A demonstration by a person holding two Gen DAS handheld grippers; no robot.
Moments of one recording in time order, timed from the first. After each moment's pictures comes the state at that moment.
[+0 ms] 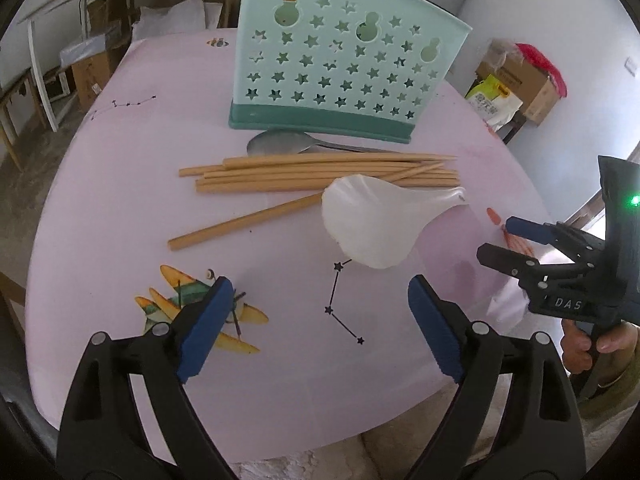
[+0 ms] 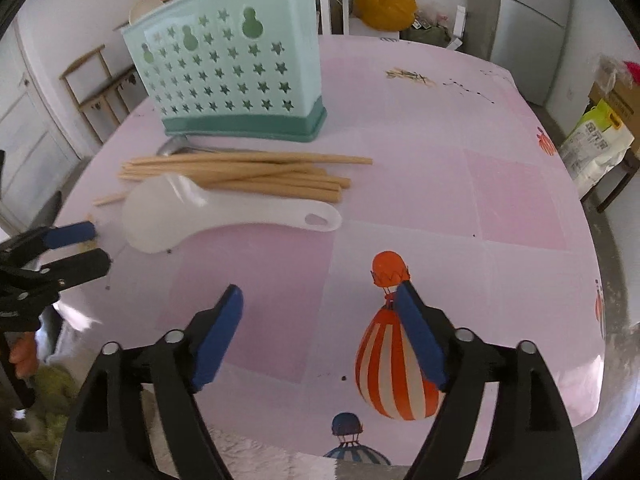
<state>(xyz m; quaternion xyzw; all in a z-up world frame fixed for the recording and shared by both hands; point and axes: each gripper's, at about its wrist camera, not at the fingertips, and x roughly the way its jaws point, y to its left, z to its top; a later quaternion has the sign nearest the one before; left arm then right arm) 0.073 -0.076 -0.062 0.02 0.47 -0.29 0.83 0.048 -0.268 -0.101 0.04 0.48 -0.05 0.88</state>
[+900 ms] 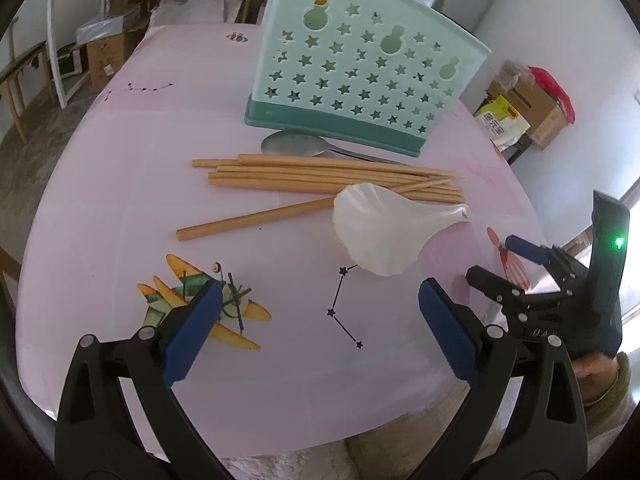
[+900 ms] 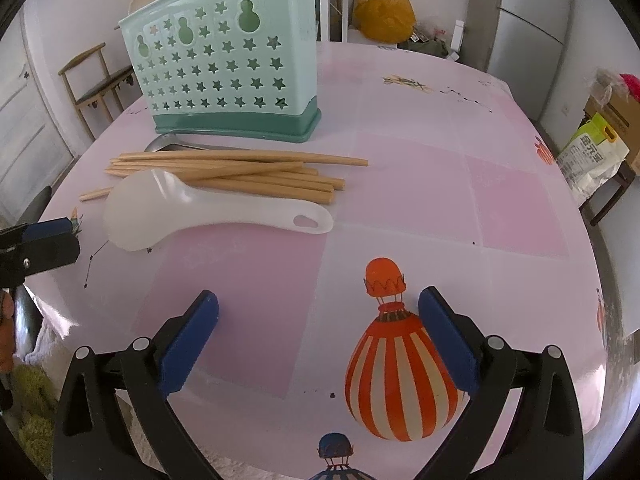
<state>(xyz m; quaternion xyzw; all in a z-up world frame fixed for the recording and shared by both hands) 0.075 -0.068 -0.058 -0.02 0.47 -0.28 0.83 0.050 -0.271 -0.113 0.03 0.45 -0.05 0.89</state>
